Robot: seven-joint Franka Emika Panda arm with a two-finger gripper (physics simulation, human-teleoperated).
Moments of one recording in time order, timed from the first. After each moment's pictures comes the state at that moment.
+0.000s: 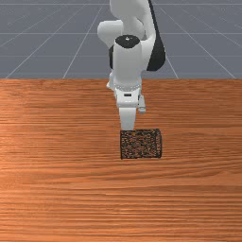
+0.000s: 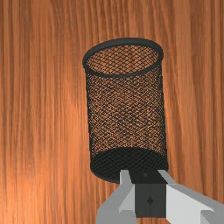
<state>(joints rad) 0.02 0.39 0.02 -1.99 0.02 2.39 -0.74</state>
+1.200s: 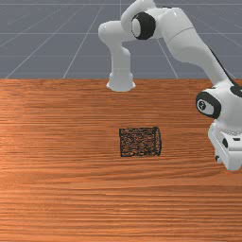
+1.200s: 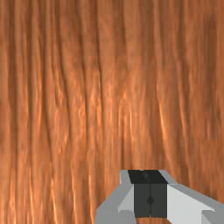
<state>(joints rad) 0.47 1.04 0.08 -1.28 -0.10 2.35 -0.22</state>
